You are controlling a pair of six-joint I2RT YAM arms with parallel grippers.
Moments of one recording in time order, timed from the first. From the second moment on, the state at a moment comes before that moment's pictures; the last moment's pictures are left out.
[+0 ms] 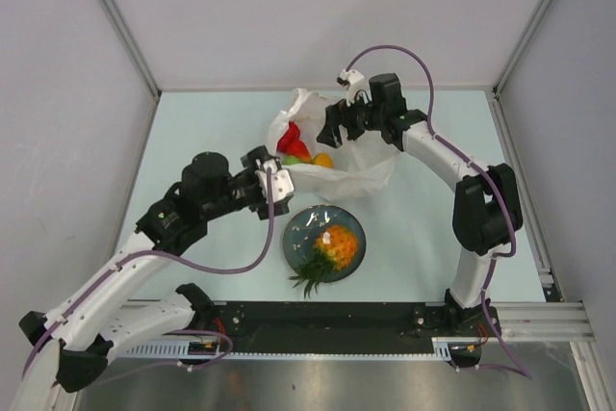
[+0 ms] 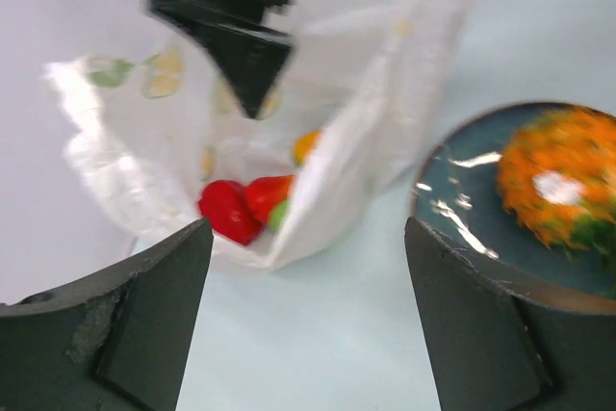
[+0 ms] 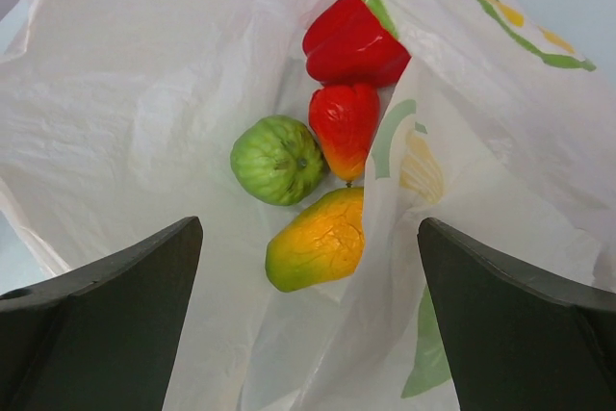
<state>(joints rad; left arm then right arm) -0.70 0.88 0.99 -0.47 0.26 0.65 0.42 1.86 1.54 -0.20 -0.56 0.01</state>
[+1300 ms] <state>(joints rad) -0.43 1.31 1.25 -0.26 0.05 0.14 0.51 1.84 1.45 -0.26 -0.24 -0.21</state>
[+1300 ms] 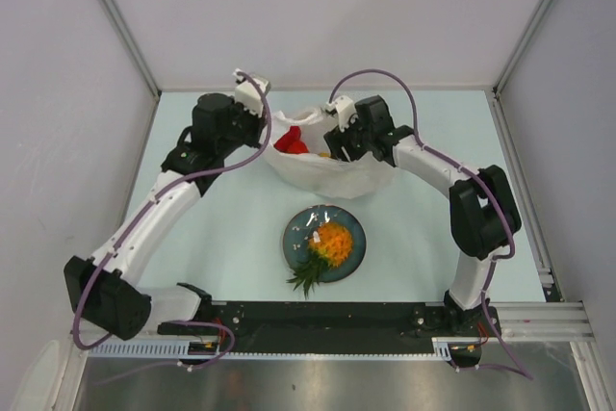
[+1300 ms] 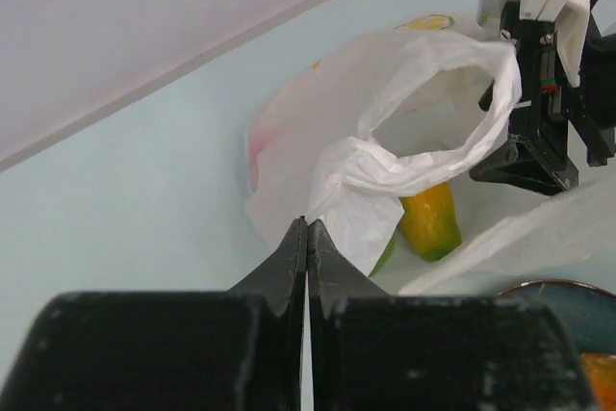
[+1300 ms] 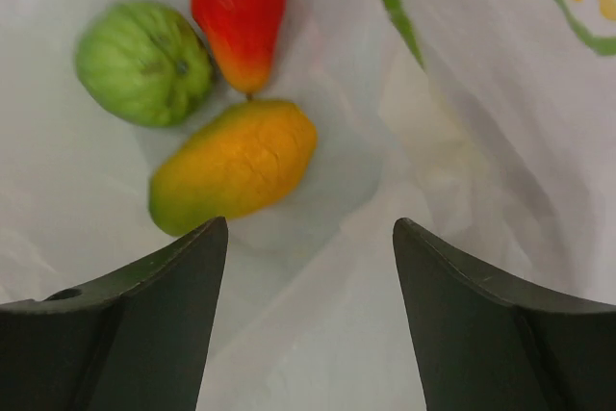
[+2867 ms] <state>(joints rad) -0.33 1.13 0.98 -0.36 0.20 0.05 0.62 2.33 1.89 -0.19 -0.18 -0.01</state>
